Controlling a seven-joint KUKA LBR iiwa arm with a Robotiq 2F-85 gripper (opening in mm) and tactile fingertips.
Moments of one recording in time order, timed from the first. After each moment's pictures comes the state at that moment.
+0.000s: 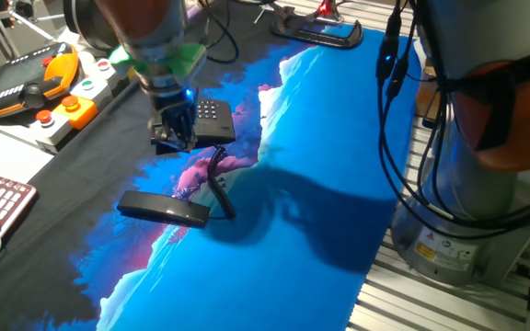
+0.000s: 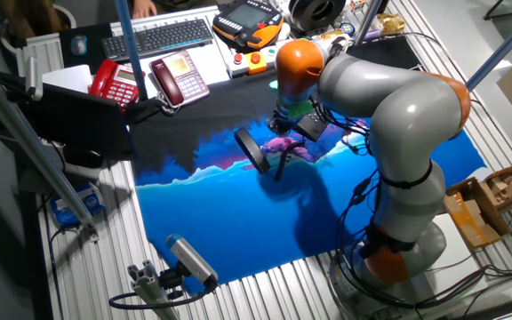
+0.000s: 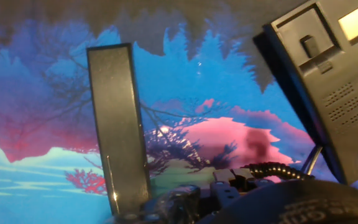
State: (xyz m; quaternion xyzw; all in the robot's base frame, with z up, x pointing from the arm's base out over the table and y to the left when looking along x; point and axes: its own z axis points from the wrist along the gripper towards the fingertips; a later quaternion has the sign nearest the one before) arm 0.527 0.102 0.126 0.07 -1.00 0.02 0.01
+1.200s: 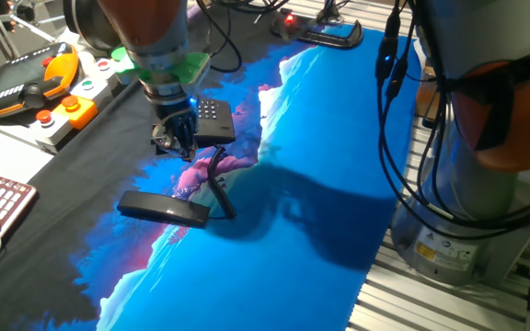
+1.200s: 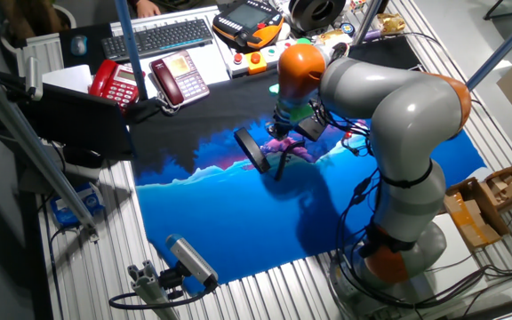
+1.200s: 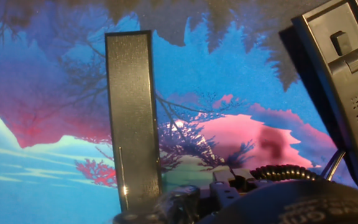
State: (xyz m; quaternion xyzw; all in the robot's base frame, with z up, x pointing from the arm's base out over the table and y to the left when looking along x) arm 0.523 0.108 0.116 0.09 -1.00 0.00 0.00
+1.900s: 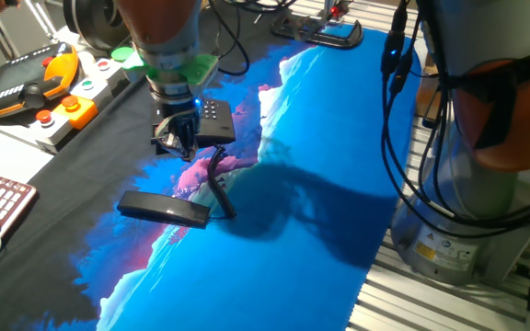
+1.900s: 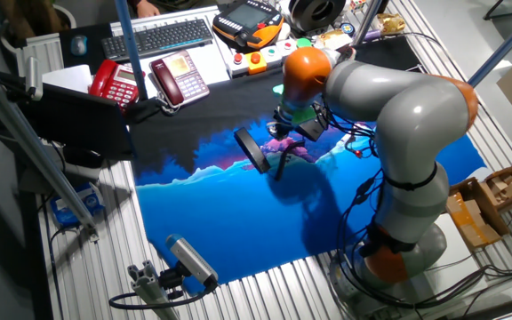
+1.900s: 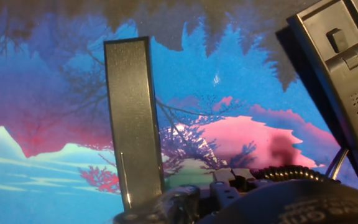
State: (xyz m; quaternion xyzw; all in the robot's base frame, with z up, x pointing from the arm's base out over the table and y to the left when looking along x) arm 0.523 0.108 0.116 0.08 -1.00 -0.01 -0.02
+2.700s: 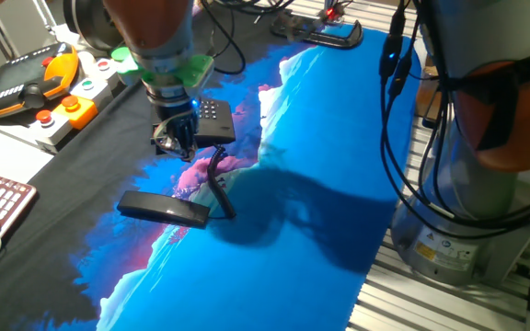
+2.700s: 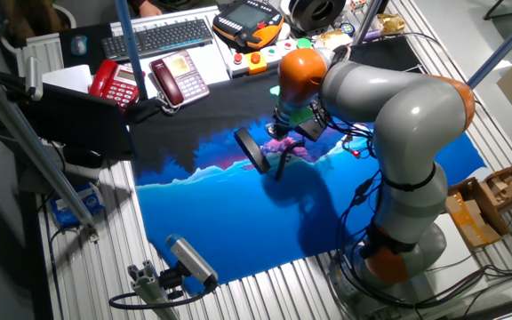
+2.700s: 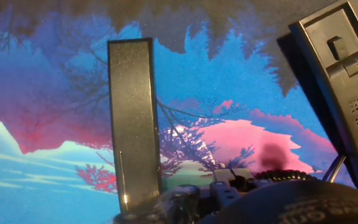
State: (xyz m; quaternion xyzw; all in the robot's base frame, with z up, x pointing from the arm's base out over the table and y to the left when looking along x) arm 0.523 0.115 0.119 0.09 -1.00 -0.01 -0.02
